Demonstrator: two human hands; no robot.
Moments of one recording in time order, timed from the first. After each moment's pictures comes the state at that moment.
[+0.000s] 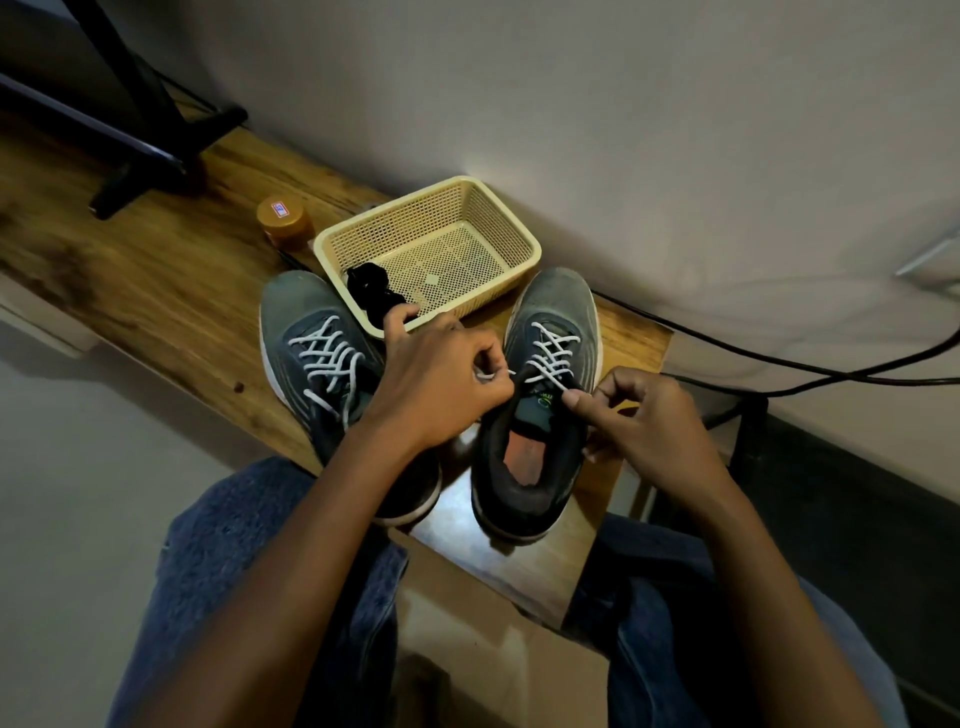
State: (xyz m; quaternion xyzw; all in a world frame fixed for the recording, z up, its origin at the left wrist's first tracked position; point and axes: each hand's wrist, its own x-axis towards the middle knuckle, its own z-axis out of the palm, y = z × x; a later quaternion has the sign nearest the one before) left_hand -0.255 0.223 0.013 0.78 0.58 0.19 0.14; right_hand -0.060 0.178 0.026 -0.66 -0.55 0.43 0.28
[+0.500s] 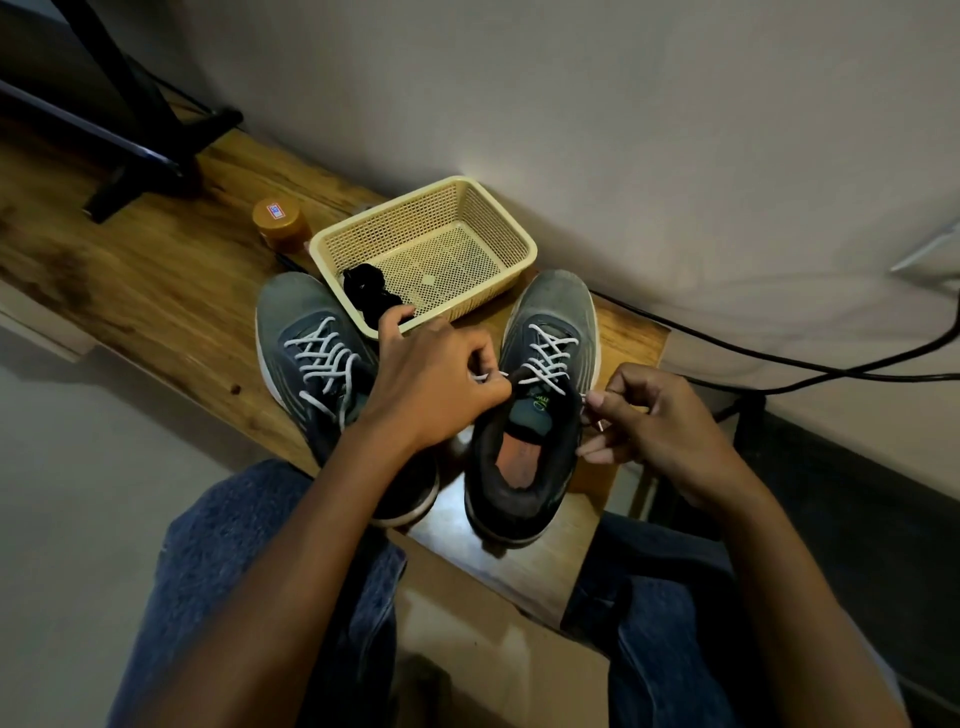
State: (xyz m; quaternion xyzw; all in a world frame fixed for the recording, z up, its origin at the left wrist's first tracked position) left_hand -0.254 0.223 0.012 0.77 0.59 0.19 0.14; right_hand -0.046 0.180 0.024 -0.63 -0.49 0.53 0.30
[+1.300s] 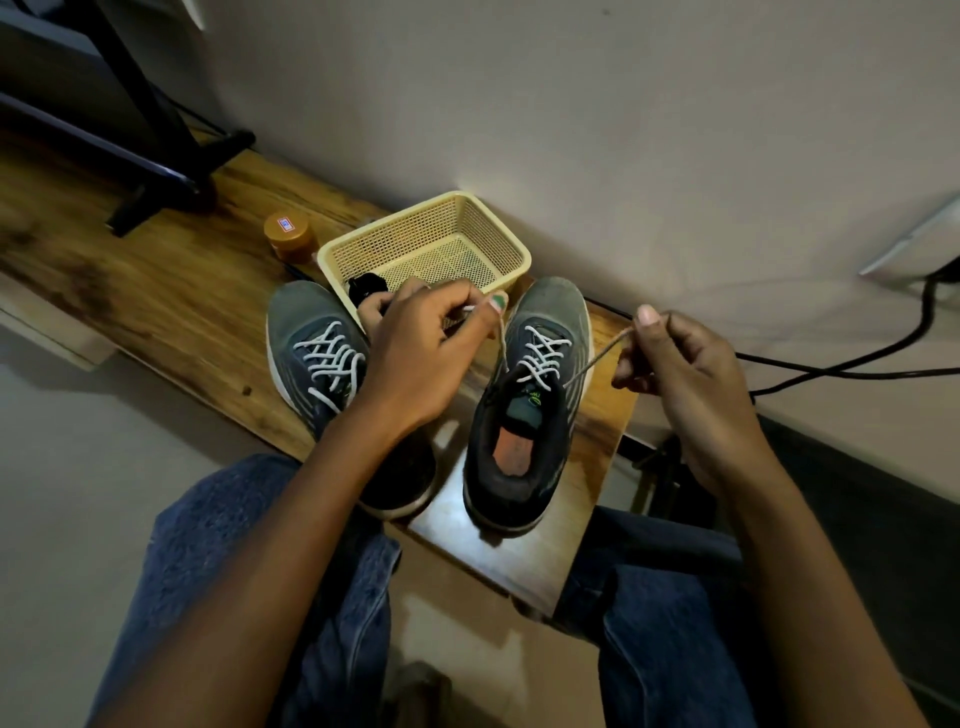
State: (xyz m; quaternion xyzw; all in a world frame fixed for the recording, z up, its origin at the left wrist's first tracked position) left_hand -0.253 0.213 0.049 0.69 0.57 0.37 0.24; right_hand -0.051 0.173 0.065 -0.59 -0.50 0.44 0.46
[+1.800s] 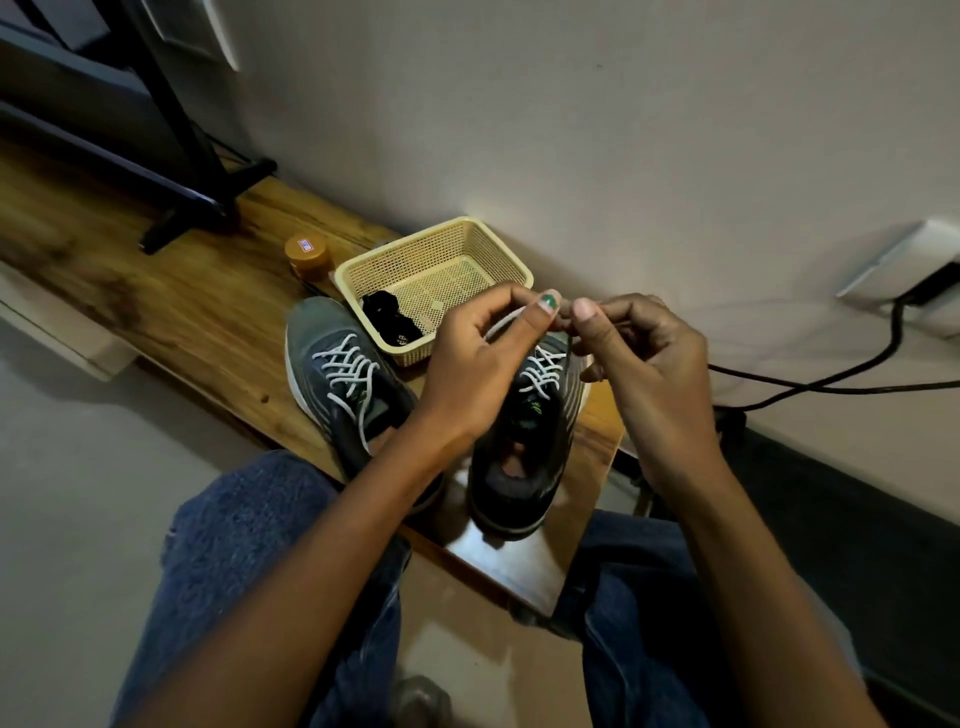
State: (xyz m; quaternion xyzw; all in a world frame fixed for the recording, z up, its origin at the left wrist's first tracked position) left_hand -0.224 0.192 0.072 0.56 0.42 0.53 0.48; right_hand -0.091 0.163 0.095 -0.54 -0.54 0.37 0.53
